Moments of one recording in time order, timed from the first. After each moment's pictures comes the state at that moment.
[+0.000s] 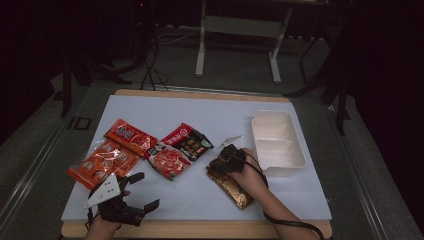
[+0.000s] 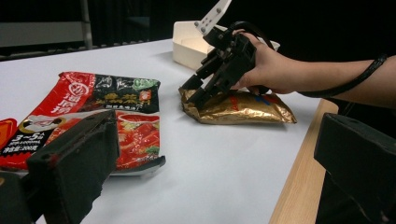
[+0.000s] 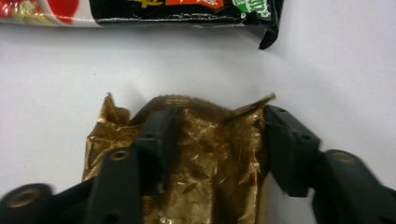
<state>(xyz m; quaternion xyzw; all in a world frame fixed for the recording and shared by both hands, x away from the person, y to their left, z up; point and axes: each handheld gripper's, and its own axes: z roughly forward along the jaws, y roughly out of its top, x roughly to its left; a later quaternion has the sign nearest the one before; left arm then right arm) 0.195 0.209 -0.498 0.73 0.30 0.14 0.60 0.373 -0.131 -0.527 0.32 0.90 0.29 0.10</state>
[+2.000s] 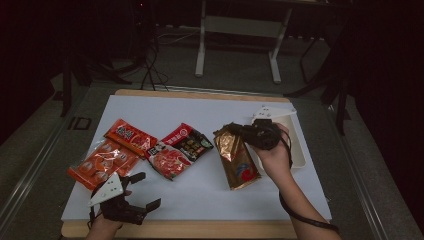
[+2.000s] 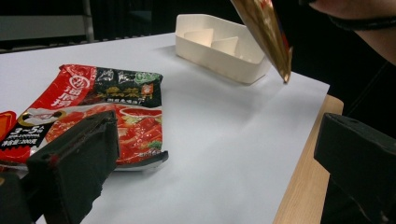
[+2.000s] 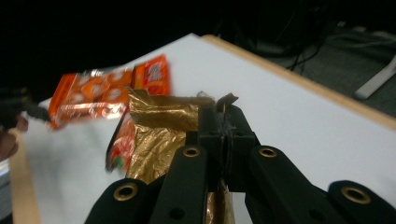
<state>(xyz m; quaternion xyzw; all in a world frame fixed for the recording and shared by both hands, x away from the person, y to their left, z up) 0.199 0.207 -0.502 0.73 0.31 0.14 0.59 0.353 -0.183 -0.372 0.29 0.81 0.50 0.12</state>
